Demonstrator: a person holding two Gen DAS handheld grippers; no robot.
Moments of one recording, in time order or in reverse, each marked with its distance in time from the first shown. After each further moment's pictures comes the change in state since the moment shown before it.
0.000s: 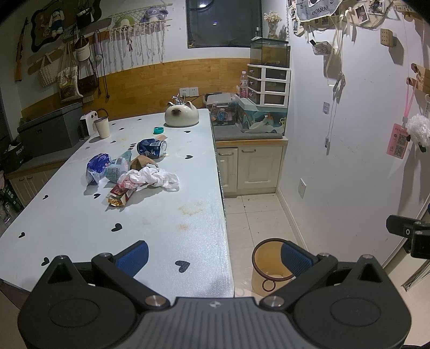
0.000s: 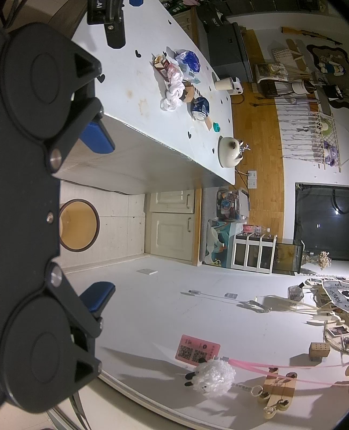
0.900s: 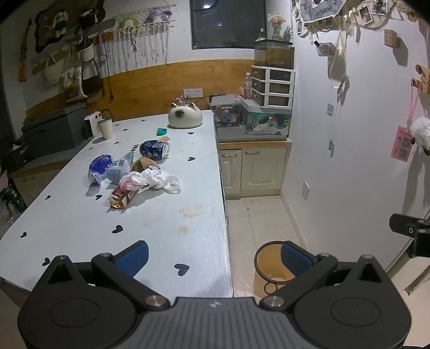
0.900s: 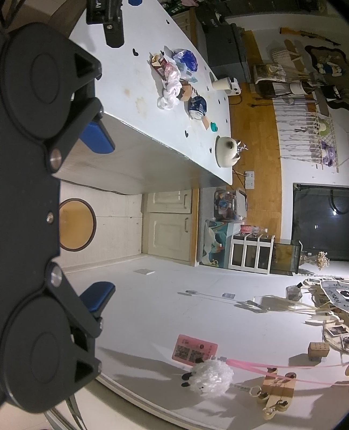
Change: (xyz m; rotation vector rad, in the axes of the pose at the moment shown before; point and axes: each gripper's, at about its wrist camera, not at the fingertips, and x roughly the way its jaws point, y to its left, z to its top) left arm 0.004 -0.005 0.002 -0.012 -0.008 0.023; right arm 0.007 -0.008 0.003 -0.005 -0.014 0.006
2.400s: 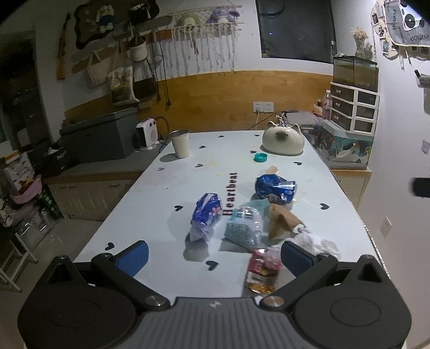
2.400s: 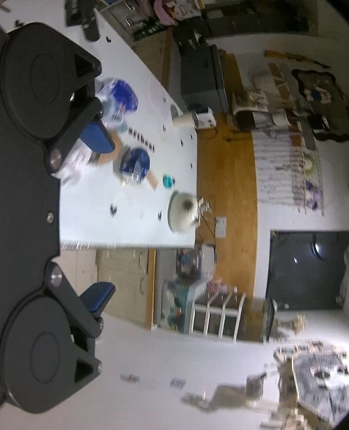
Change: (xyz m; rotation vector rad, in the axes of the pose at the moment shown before) left arm 0.156 0.285 0.115 -0.048 -0.037 0.167; right arm 0.177 0.244 0.170 -0.022 -0.088 0.133
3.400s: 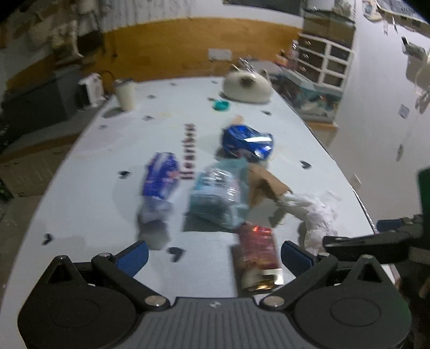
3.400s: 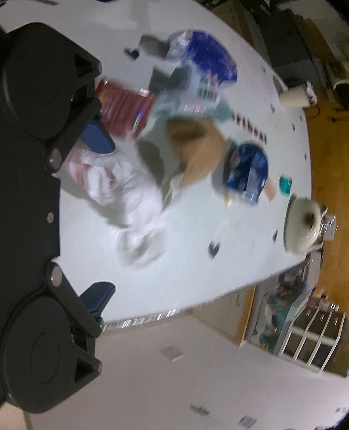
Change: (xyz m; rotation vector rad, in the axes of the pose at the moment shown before) left arm 0.121 -0.005 0.011 0.060 0.248 -0.249; right arm 0.188 0.076 -0.059 0.014 0.486 -0.119
